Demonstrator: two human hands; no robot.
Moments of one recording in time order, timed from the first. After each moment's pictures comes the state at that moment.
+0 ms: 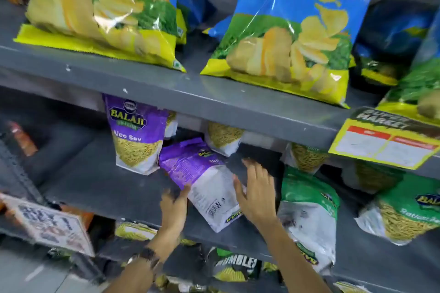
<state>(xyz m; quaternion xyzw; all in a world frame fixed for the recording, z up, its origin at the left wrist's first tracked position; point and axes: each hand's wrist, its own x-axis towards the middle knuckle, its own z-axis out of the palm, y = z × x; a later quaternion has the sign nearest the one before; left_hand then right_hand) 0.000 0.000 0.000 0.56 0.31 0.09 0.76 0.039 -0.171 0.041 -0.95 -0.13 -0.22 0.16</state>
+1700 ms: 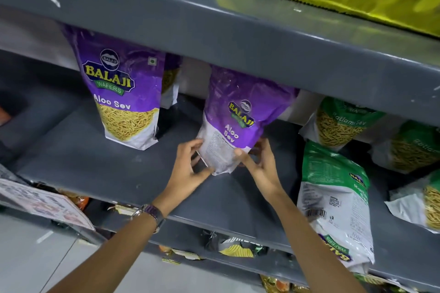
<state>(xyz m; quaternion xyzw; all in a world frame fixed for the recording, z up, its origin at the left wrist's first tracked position) 0.067 0.018 -0.064 0.72 -0.03 0.10 0.69 0.089 -0.158 -0.010 -0.75 -0.07 -0.02 0.66</state>
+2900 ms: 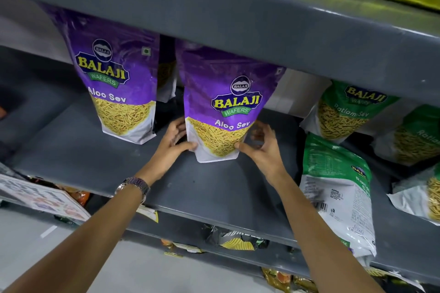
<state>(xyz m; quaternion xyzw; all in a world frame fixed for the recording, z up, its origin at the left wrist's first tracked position) 0.099 0.062 -0.057 0.71 -0.03 0.03 0.70 0.115 -0.168 -0.009 -0.81 -0.05 -0.03 0.59</state>
